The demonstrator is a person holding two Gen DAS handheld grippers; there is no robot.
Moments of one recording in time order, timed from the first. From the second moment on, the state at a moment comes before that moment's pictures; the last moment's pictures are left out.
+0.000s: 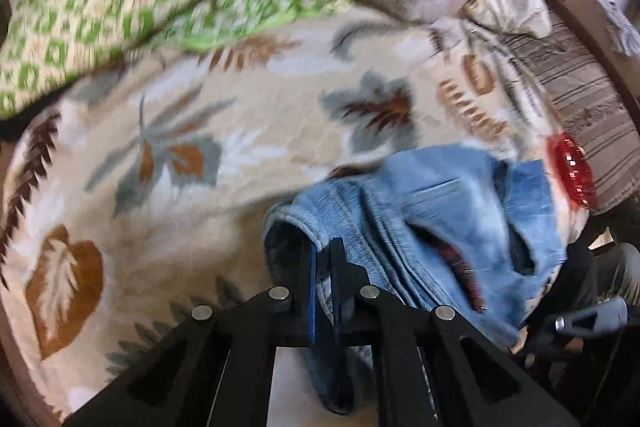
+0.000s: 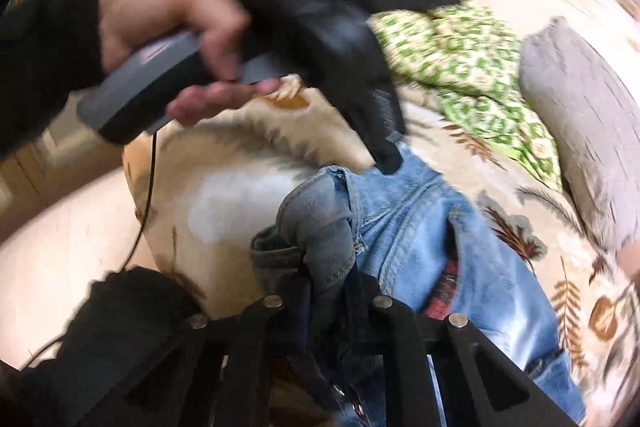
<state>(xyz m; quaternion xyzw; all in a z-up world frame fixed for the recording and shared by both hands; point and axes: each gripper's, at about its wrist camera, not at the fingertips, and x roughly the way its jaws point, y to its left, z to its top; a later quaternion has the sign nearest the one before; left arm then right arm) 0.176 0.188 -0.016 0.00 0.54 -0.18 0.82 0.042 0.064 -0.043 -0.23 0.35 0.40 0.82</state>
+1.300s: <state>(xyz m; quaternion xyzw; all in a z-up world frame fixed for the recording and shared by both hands) 0.102 -0.041 0.047 0.15 0.48 -0.34 0.79 0.028 -0.311 -0.026 0.22 0.43 0.20 0.85</state>
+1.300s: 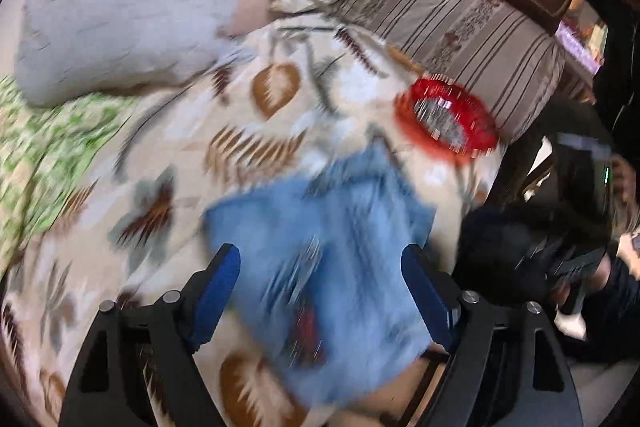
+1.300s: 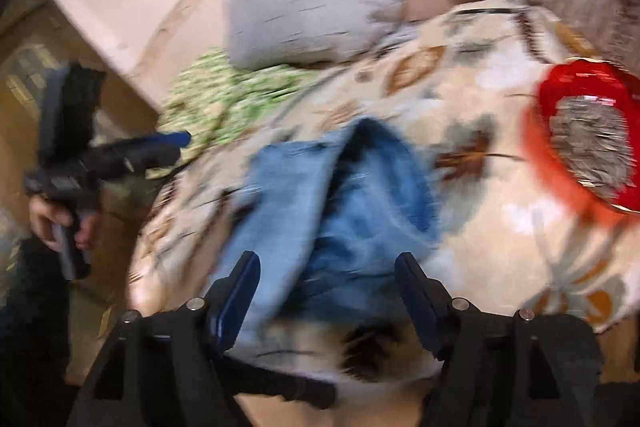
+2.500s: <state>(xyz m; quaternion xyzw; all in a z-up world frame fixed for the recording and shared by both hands) 0.062 -0.108 -0.075 0.21 0.51 -0.40 0.73 0.084 -0.313 -0.087 0.05 0.57 0.17 0.80</state>
